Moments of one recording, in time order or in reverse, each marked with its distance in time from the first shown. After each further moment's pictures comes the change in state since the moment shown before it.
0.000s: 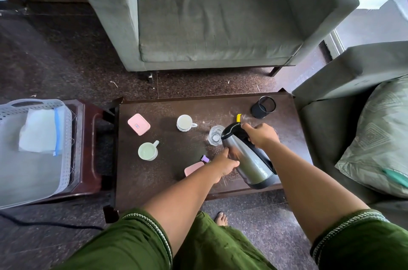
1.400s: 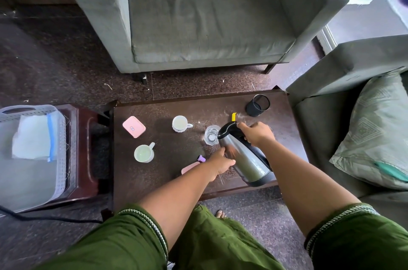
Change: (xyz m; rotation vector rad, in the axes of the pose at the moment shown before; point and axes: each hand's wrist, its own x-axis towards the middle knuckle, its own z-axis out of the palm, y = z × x) left_hand 0.000 0.006 -0.002 0.077 -0.015 -0.001; right_hand 0.002 0.004 -0.005 -0.019 0.011 0.005
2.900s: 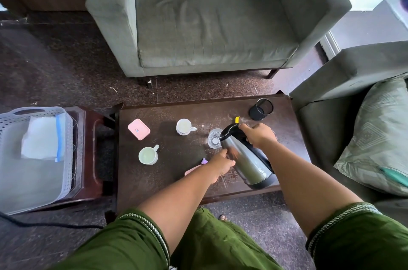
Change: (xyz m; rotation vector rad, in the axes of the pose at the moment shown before) left_hand -0.007 0.003 -0.004 -0.092 0.031 0.022; right_hand 0.002 -0.007 0.000 -0.010 -0.010 0.005
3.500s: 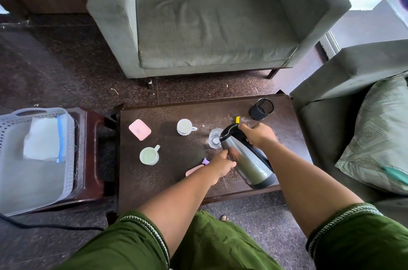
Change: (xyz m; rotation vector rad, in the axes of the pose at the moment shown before) left_hand -0.006 -0.003 0.000 -0.001 -0.001 0.018; right_hand -0.006 -0.002 0.001 0.010 -0.001 -0.012
